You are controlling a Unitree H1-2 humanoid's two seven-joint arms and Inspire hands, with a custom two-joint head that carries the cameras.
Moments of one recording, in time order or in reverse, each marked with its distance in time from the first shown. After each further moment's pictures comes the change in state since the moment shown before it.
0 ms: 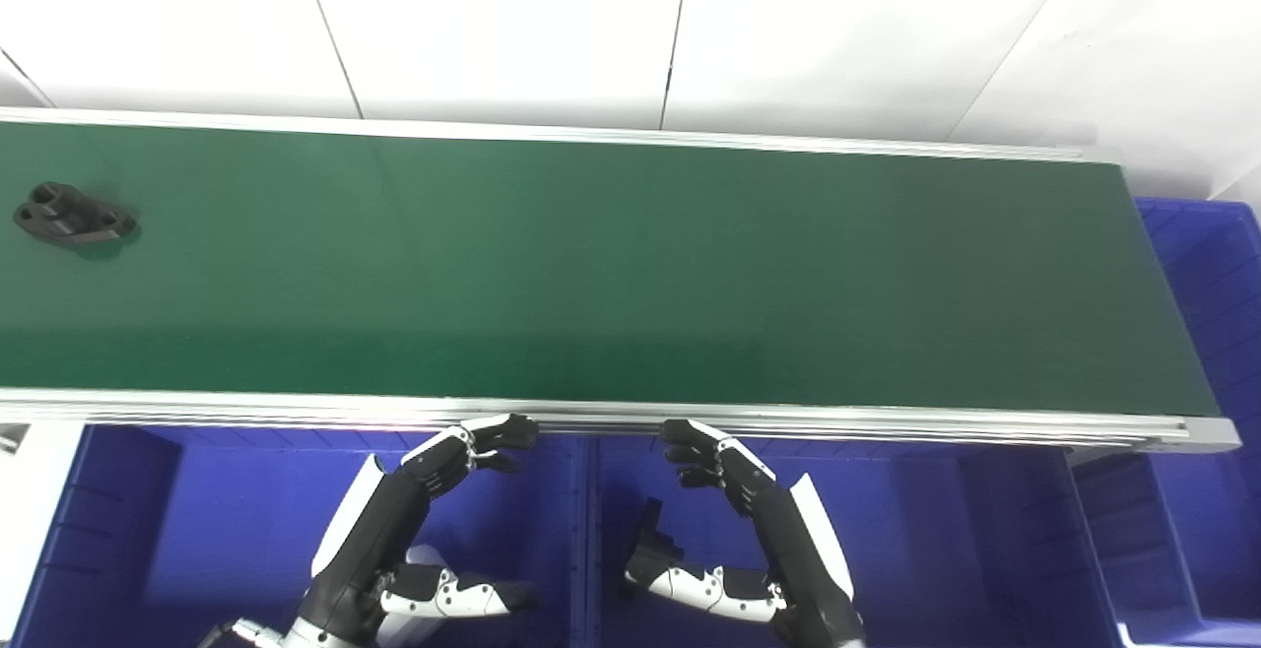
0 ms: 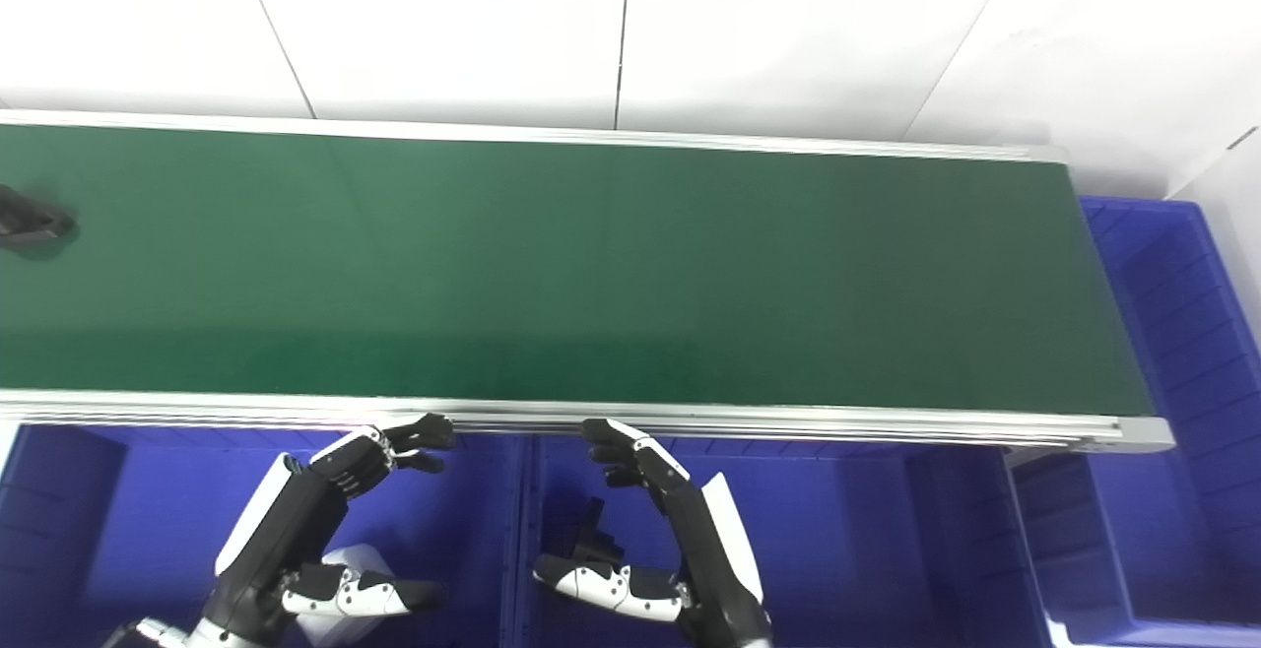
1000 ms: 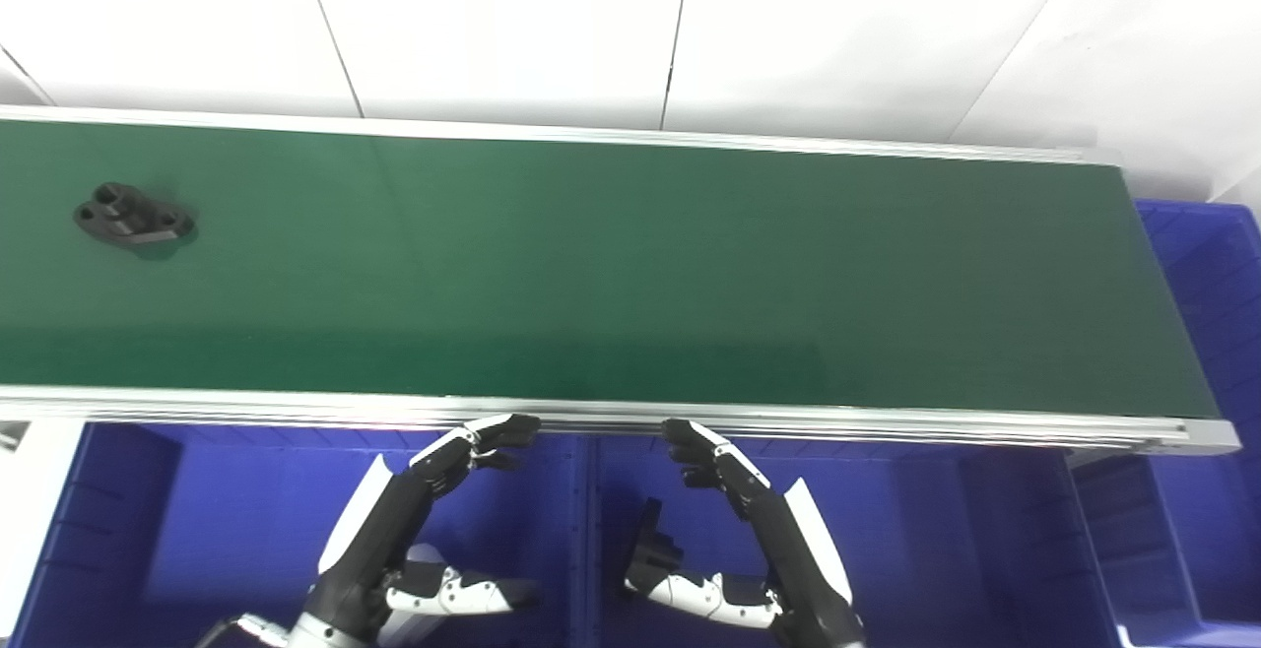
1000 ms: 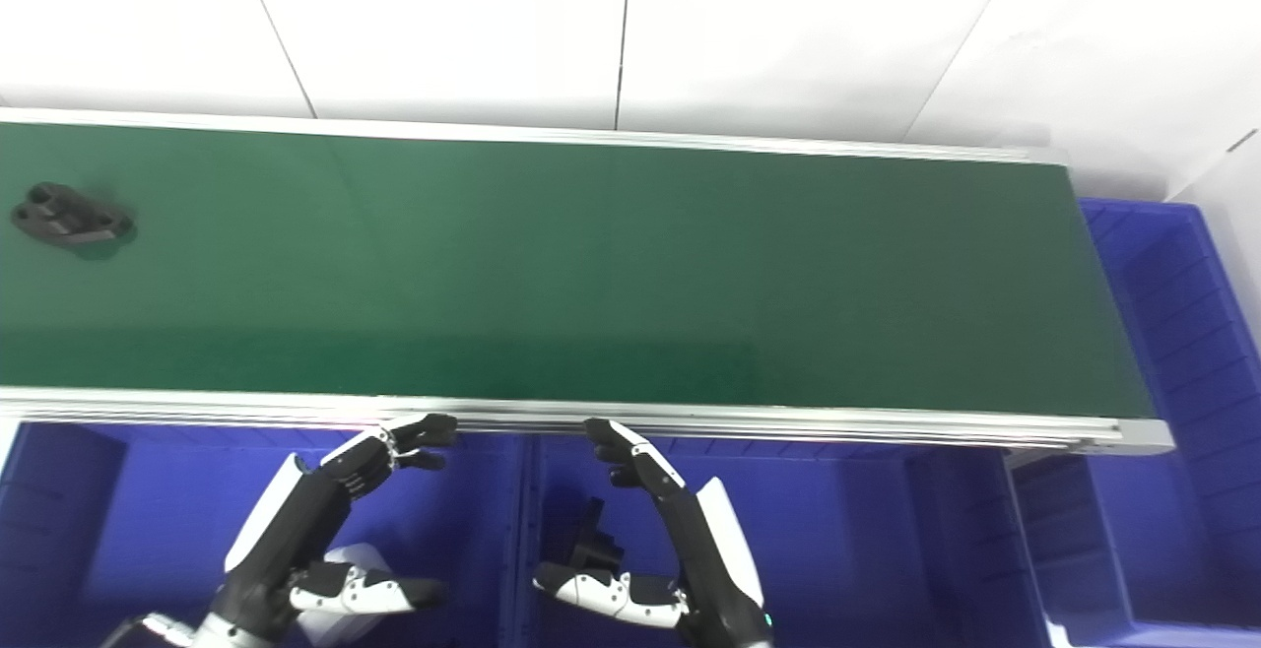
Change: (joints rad) left arm -0.022 0.033 -0.059 0.057 0.070 0.000 0.074; right arm -0.006 -0.025 0.003 0.022 -0.039 0.000 0.002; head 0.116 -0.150
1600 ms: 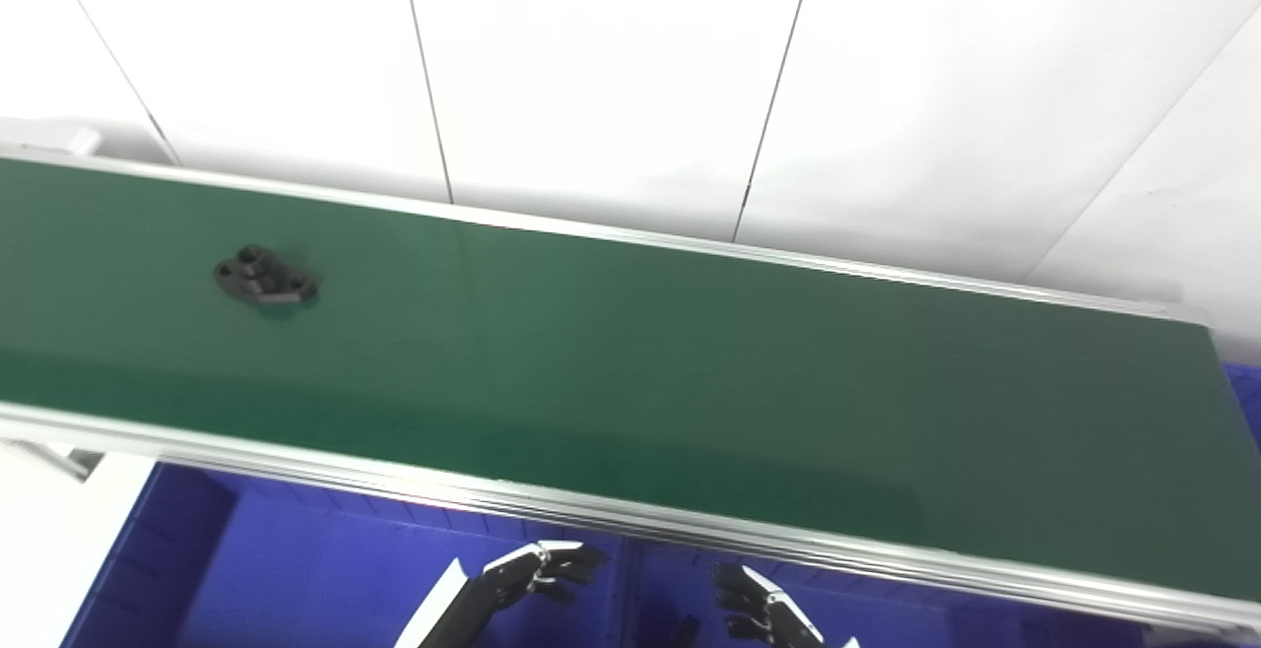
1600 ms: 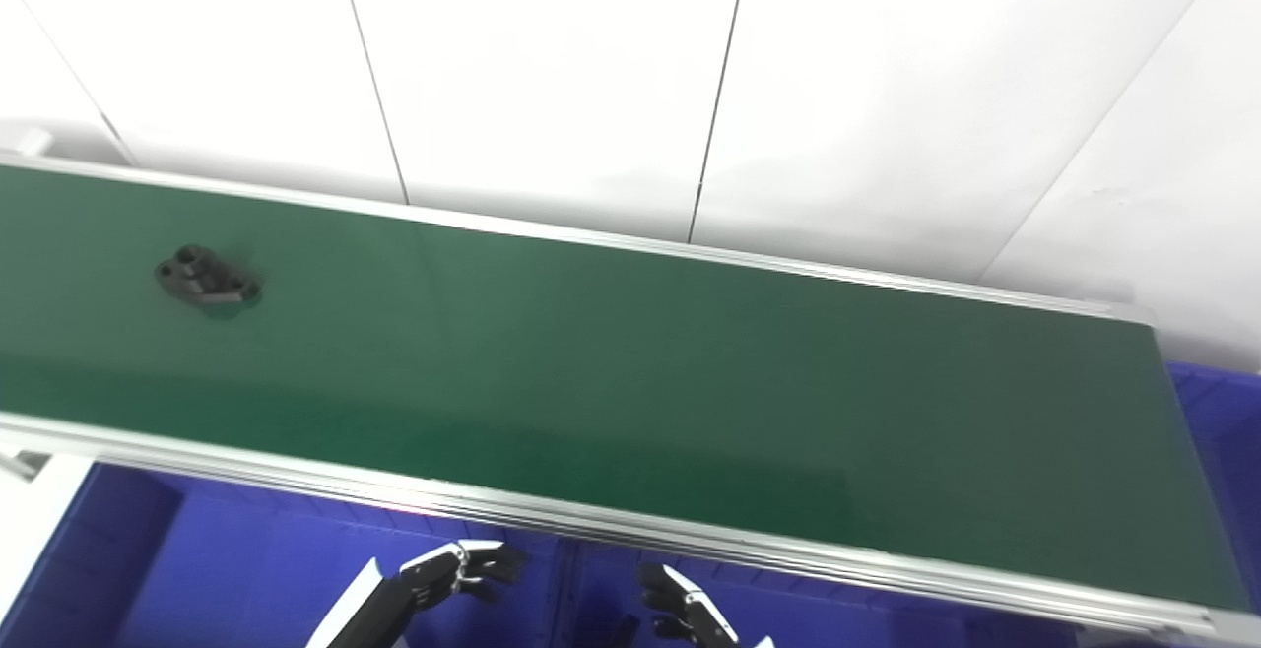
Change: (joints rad) left arm -0.035 0.041 -0.150 0.091 0.058 0.000 0.207; right arm -0.026 -0.022 -0.025 0.150 0.056 -0.128 -0.011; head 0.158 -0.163
